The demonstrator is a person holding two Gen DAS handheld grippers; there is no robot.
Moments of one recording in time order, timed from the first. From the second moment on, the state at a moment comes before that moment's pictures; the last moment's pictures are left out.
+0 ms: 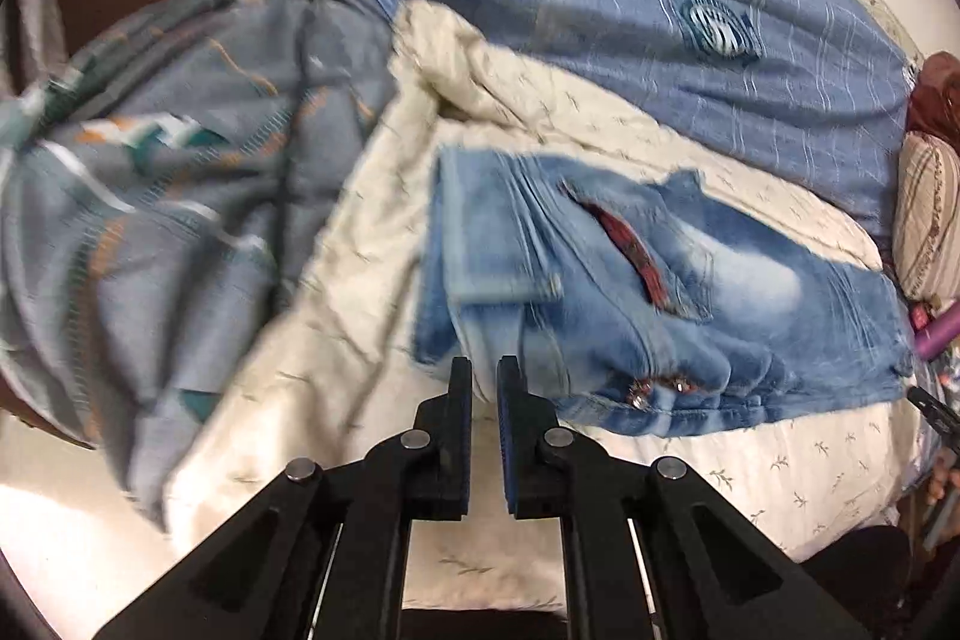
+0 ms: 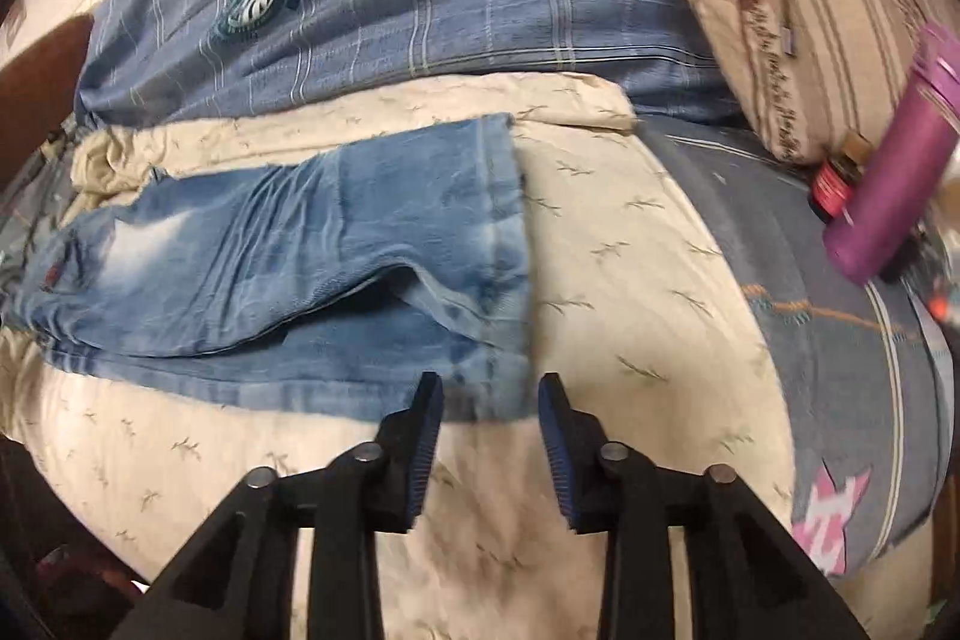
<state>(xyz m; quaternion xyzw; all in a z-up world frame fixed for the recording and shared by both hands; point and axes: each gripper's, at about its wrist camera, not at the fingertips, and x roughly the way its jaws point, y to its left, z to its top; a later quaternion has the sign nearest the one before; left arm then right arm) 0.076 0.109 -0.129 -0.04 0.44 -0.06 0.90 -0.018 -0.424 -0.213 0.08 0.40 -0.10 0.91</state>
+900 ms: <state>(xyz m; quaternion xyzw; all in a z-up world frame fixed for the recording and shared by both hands) 0.117 -0.015 -0.177 0.01 0.47 -0.14 0.87 0.027 -0.465 -0.241 0.49 0.26 -0.09 0.82</state>
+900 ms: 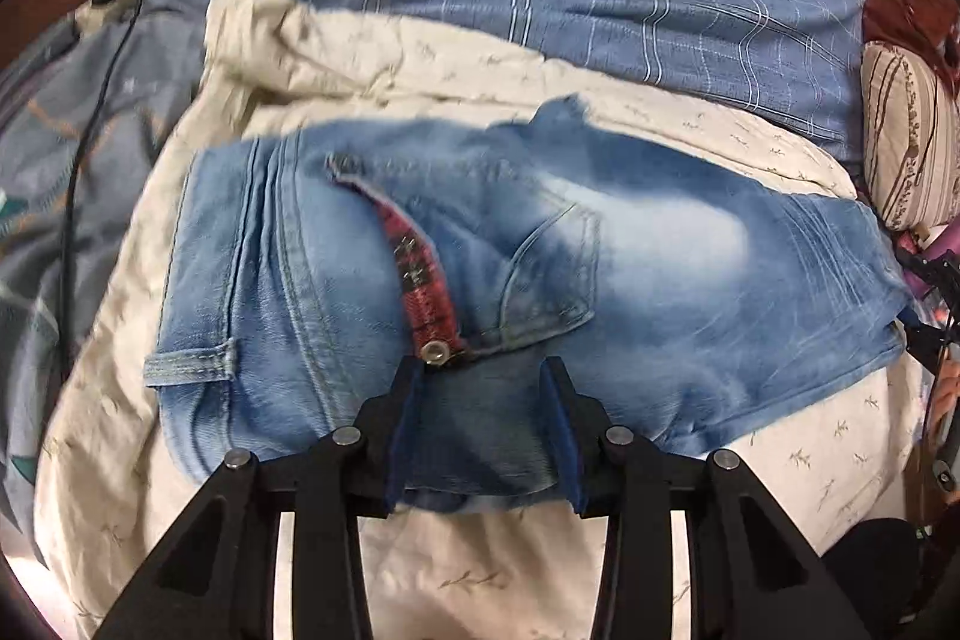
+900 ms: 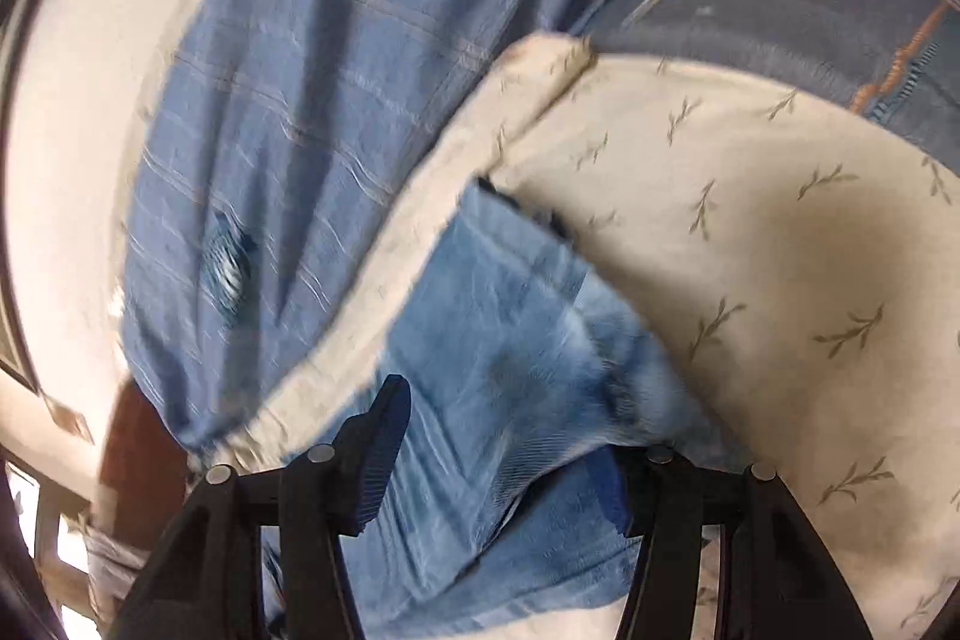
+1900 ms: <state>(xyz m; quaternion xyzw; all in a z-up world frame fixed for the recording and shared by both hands) 0.098 -0.001 -0.191 0.05 0.51 -0.13 0.85 0.036 -0.431 -0.242 0.29 0.47 -0.09 0.83</state>
